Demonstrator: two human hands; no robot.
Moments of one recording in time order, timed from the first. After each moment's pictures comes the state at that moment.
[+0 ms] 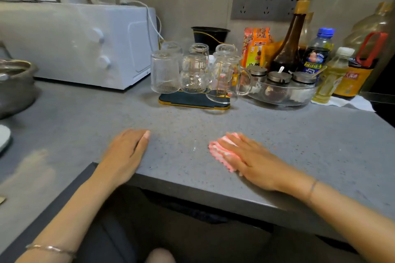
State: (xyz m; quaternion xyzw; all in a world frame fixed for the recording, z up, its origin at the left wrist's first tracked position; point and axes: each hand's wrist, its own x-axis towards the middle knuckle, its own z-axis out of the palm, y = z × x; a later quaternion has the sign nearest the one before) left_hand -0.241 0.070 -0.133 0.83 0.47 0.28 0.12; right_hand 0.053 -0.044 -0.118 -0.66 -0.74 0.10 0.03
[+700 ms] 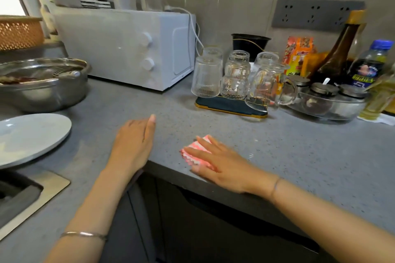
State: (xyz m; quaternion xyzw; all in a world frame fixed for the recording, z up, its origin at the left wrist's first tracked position) left_hand -0.298 0.088 -0.120 0.74 0.56 0.36 0.06; right_hand -0.074 0.011 -0.115 -0.55 -0.83 0.13 0.04
